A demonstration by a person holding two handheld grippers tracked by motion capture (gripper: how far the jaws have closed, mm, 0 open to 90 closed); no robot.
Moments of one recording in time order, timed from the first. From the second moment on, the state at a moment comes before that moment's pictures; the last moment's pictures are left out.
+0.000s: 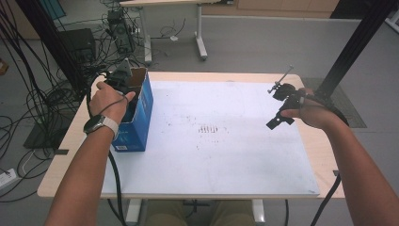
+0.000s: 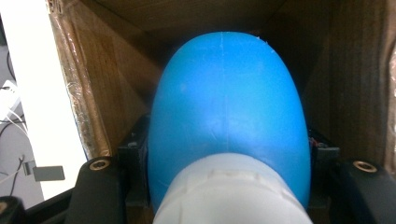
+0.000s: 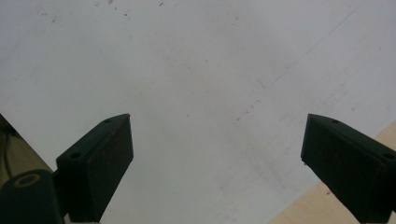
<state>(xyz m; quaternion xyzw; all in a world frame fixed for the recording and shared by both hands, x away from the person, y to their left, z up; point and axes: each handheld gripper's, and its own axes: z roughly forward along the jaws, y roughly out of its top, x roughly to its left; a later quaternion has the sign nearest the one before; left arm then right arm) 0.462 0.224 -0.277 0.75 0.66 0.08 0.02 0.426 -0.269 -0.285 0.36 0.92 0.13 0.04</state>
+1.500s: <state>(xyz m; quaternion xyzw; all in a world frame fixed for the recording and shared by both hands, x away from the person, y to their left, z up) 0.461 0.223 -0.278 0.75 0.66 0.08 0.02 0.426 -0.267 -0.286 0.36 0.92 0.13 0.04</state>
